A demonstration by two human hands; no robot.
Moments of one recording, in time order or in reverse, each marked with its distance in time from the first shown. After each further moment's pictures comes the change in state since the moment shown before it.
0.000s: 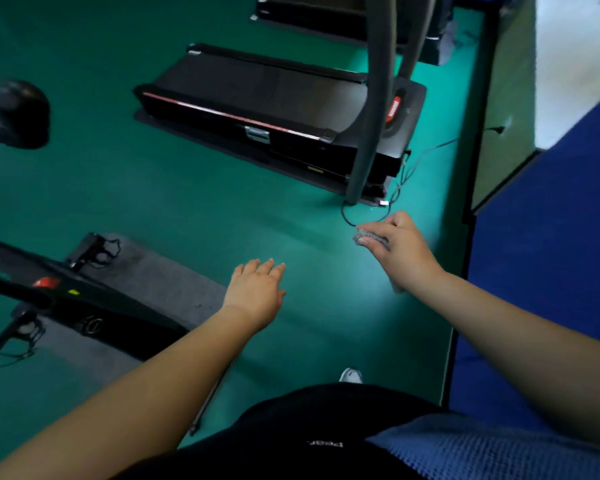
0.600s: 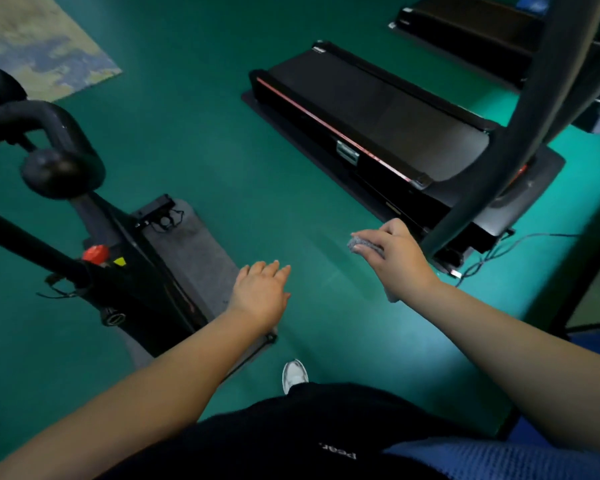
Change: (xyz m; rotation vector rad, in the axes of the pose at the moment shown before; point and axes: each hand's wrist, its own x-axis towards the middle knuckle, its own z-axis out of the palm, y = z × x) left_hand 0.100 -0.071 -0.039 -0.151 0.011 -0.374; right_hand 0.213 -0.061 0.057 0.034 -0.293 -0.300
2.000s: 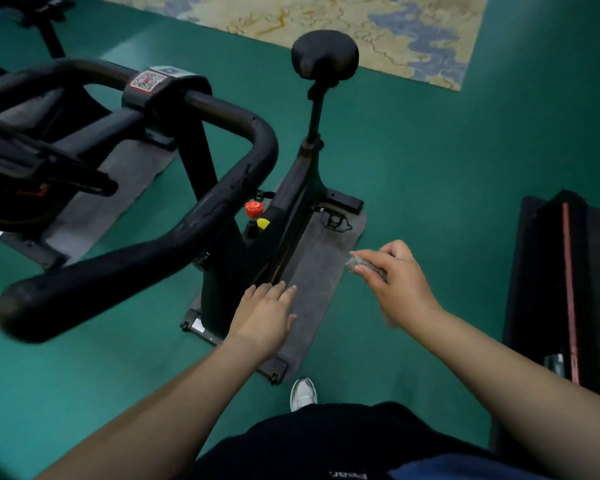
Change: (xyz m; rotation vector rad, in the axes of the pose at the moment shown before) left_hand 0.088 -0.098 -0.028 -0.396 0.088 -1.060; right_hand 0.320 -0.172 0.142 0.108 -0.763 -0.878
